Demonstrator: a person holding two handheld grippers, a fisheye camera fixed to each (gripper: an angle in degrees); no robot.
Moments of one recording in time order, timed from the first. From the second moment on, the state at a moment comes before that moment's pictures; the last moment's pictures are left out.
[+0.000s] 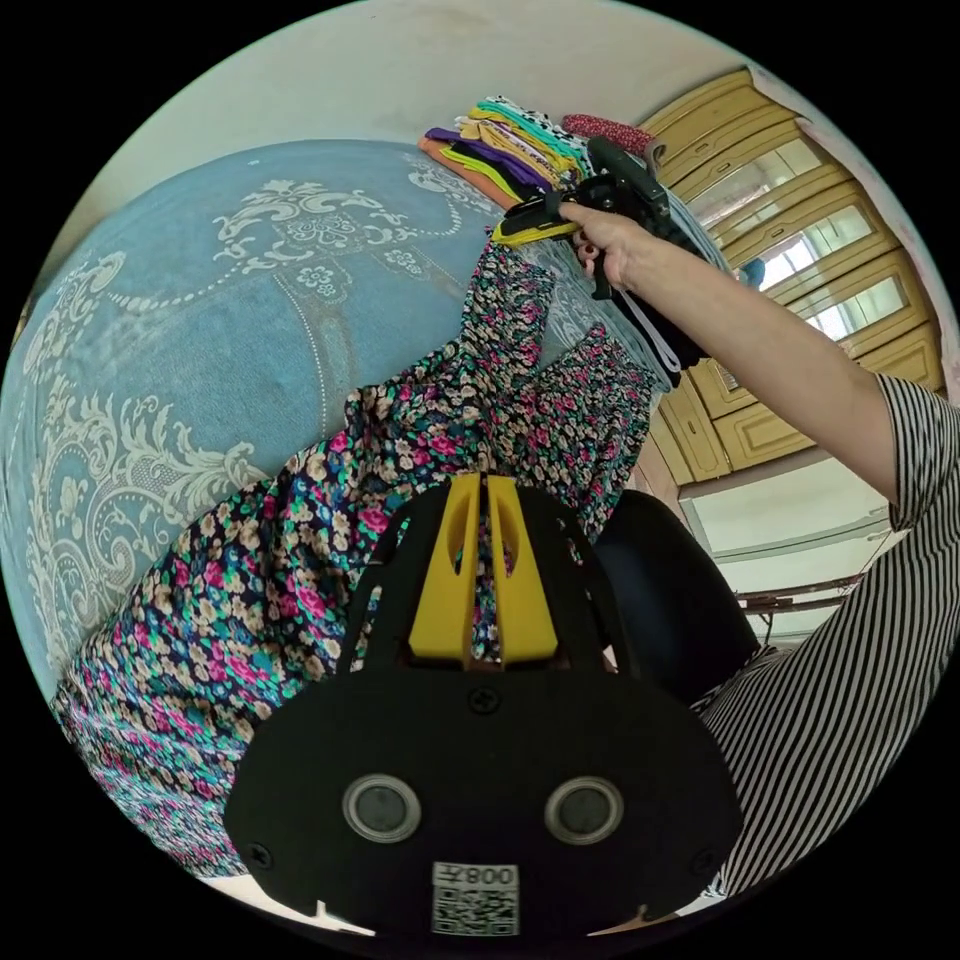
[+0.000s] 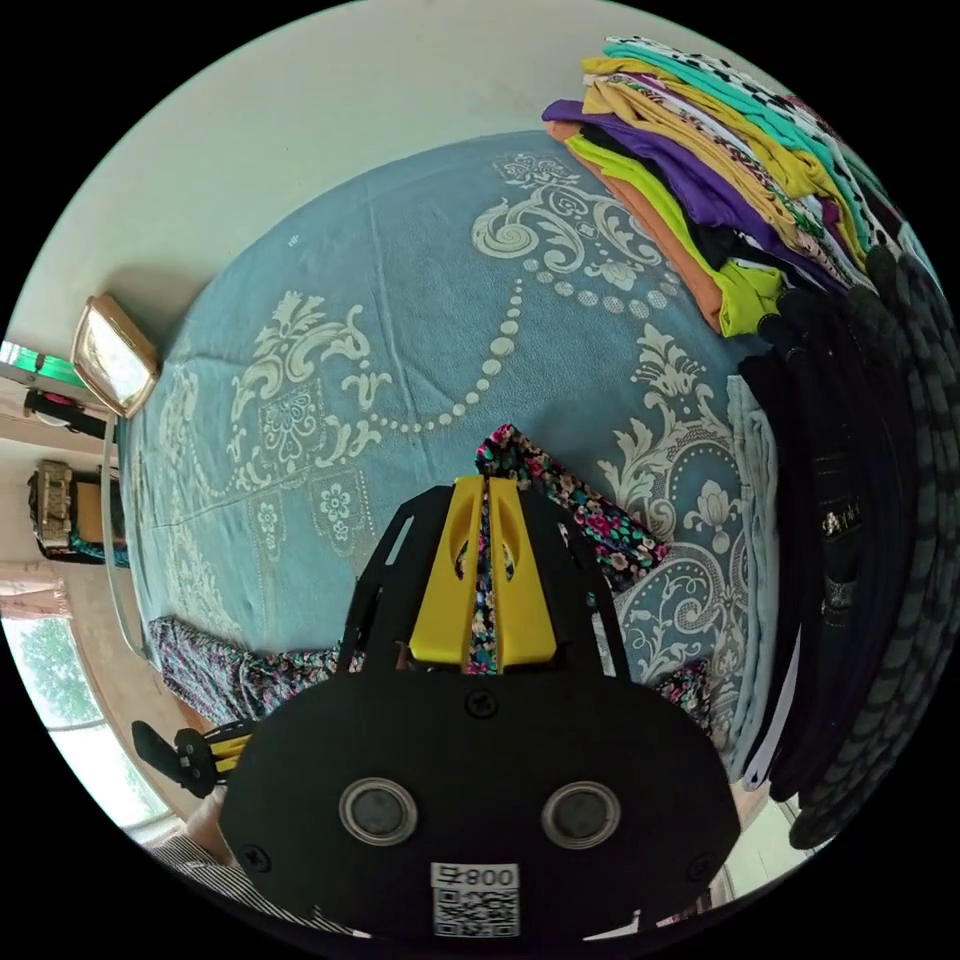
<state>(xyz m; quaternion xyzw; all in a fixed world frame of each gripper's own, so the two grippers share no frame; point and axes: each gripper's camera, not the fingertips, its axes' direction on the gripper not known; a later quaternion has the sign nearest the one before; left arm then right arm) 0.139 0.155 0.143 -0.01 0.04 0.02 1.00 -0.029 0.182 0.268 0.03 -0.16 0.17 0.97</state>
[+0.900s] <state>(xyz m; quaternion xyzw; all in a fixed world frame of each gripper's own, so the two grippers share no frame) 0.223 0.145 0.306 -0.10 -0.03 0.10 0.99 0.199 0.579 0.357 0.16 -0.36 0.33 0.86</state>
